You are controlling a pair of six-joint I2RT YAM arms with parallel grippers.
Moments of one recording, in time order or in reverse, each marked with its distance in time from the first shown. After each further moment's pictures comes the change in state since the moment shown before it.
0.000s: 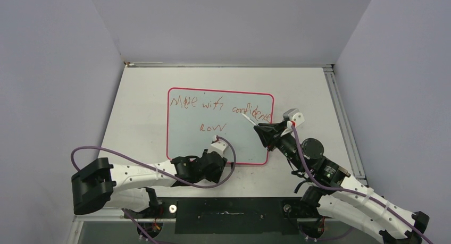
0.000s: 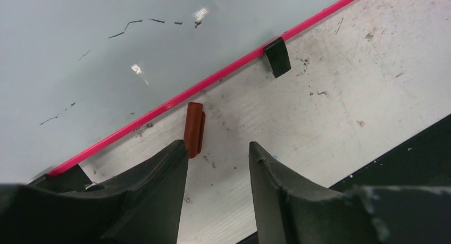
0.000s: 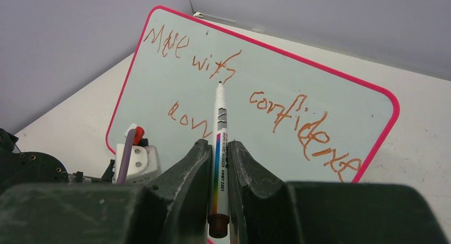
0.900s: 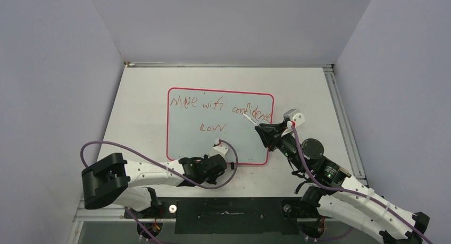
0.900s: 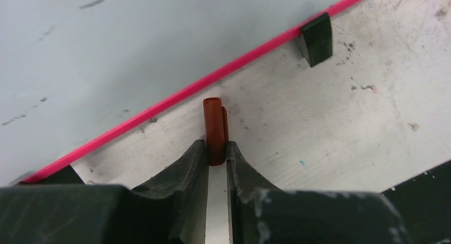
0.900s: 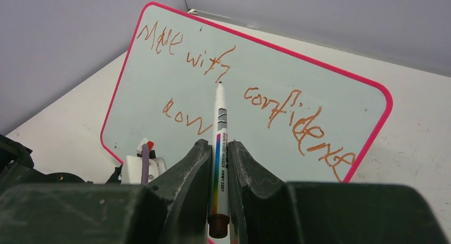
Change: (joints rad) left arm 0.003 0.117 -0.003 0.004 -0.013 -0.009; right arm 0.000 -0.008 0.000 -0.015 0.018 0.000
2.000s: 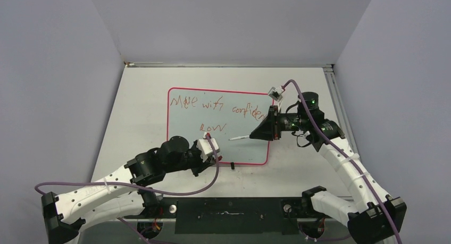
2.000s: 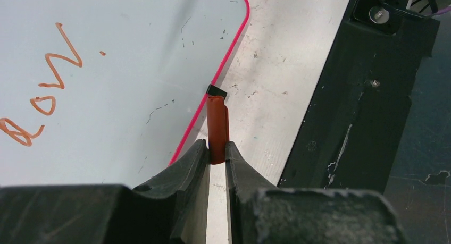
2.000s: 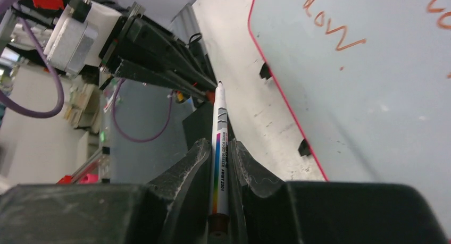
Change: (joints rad) left arm 0.164 -0.564 0.111 -0.154 0.462 0.637; right arm -0.571 0.436 0.348 -0.418 -1.278 0.077
